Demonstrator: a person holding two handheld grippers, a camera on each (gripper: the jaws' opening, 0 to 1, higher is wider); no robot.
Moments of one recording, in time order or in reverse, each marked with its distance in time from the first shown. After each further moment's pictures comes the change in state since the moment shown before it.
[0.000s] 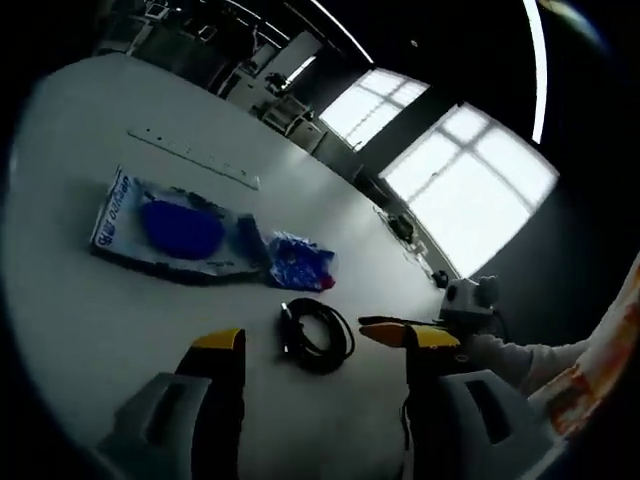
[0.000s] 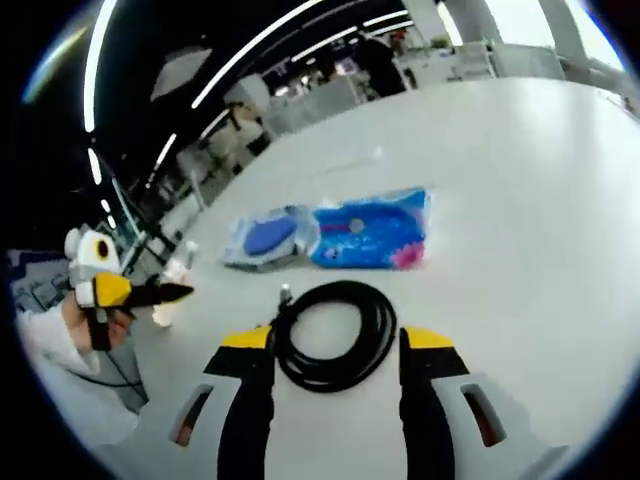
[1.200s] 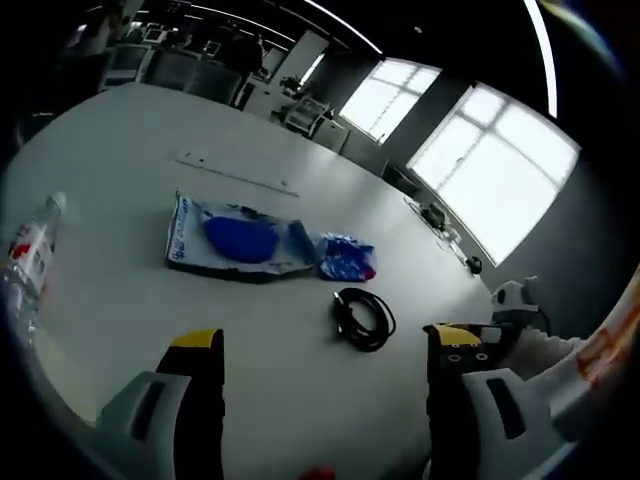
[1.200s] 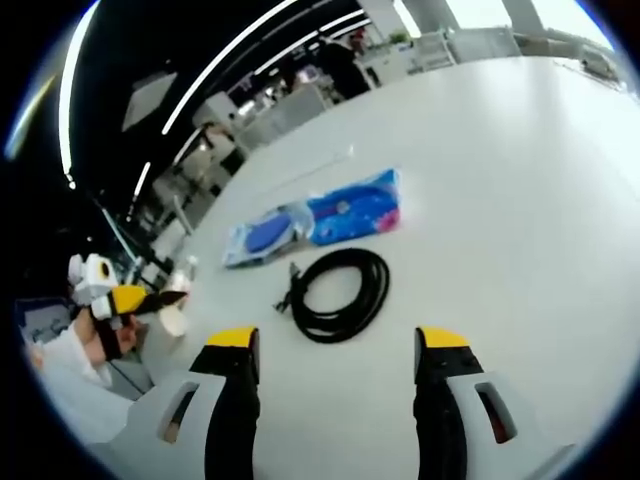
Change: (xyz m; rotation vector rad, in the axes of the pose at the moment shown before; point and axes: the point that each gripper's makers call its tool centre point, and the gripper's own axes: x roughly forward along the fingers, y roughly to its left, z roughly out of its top) left arm -0.046 0.035 -0.001 0.030 0.020 0.140; right arm -0.039 0.009 -0.024 0.184 -0.031 -0.081
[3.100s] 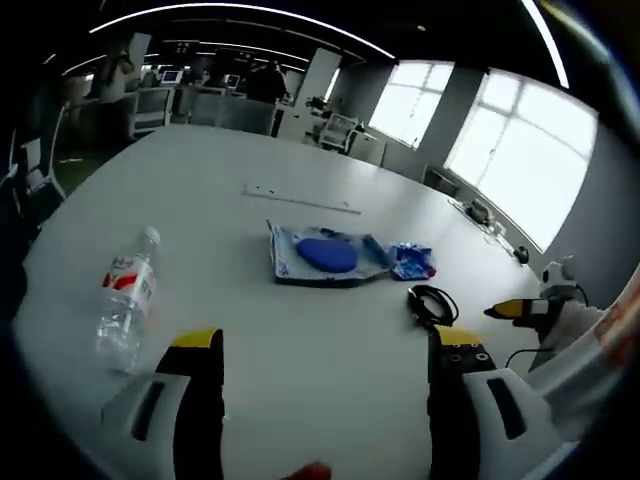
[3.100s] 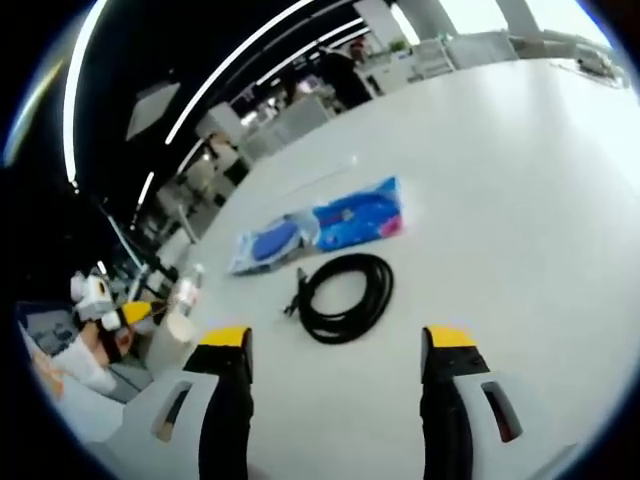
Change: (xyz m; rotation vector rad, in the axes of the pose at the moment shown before) left arm -0.080 0.076 0.012 0.126 -0.068 0.250; right arm -0.006 0.006 0.000 0.012 -0.040 0.018
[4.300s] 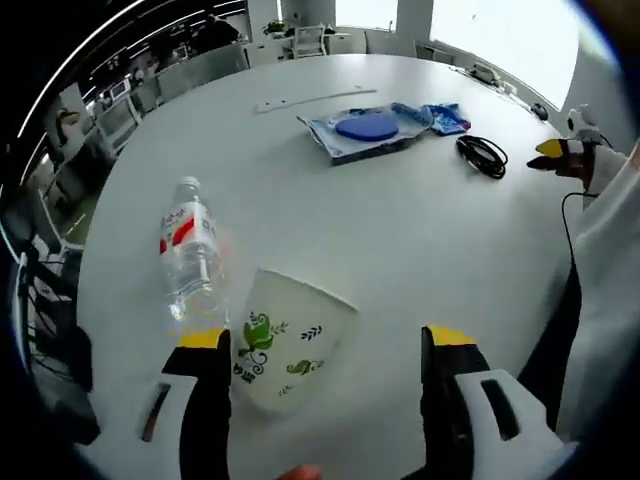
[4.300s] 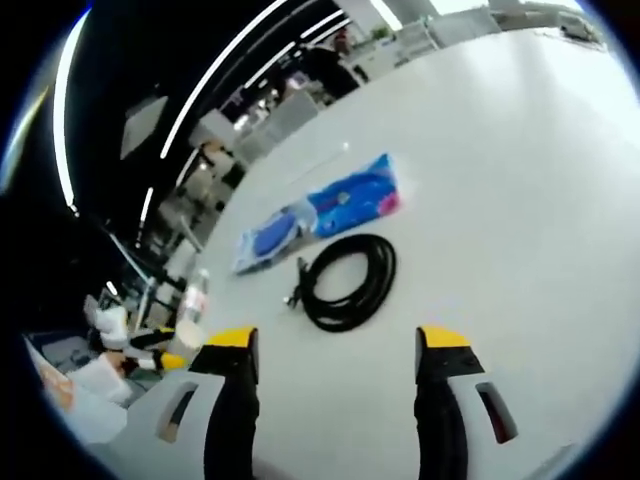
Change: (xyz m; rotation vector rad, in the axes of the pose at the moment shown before) left arm -0.026 0.082 -0.074 0.388 0.434 0.129; right arm 0.007 0.001 -0.014 0.118 0.016 0.032
